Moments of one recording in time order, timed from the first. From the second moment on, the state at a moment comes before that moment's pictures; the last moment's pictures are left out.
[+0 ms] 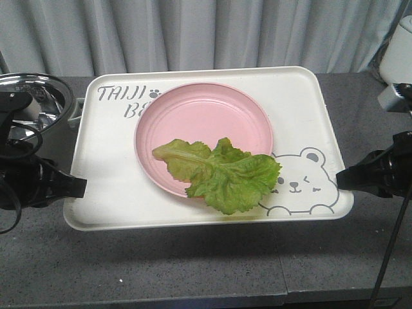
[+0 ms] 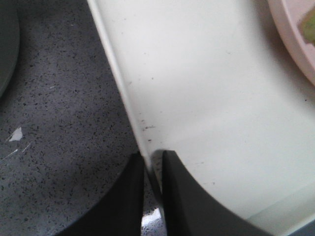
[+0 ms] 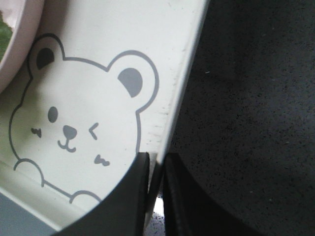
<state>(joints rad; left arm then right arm) -0.27 1.18 -0.97 -0.30 0.81 0.10 -0.10 1.24 -0.97 0.69 1.01 -0.65</state>
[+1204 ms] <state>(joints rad) -0.27 1.18 -0.97 -0.30 0.82 0.10 -0.10 1.24 -0.97 0.69 1.01 -0.65</state>
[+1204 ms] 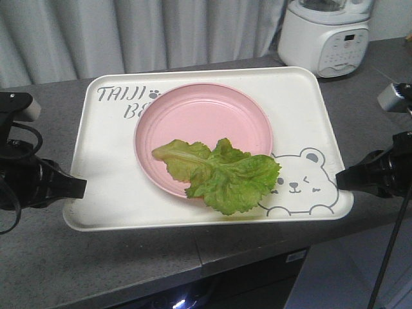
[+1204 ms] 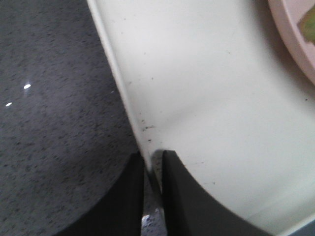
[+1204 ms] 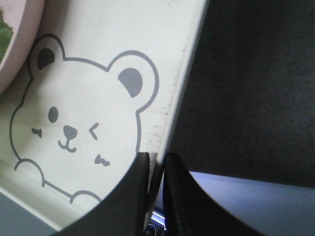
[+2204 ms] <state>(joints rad) -0.27 1.18 -0.97 -0.30 0.82 0.10 -0.10 1.24 -0.97 0.69 1.01 -0.65</state>
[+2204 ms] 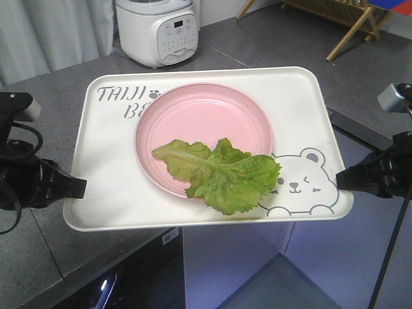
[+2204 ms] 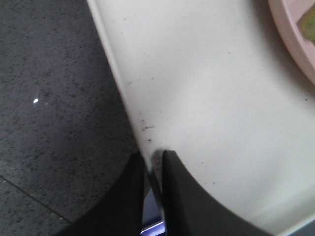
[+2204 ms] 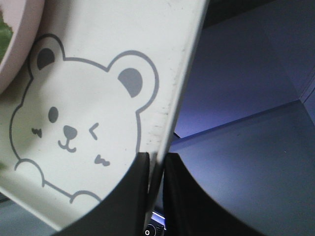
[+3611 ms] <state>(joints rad) -0.27 1.18 -0.97 -0.30 0.82 0.10 -0.10 1.24 -0.97 0.69 1.01 -0.65</state>
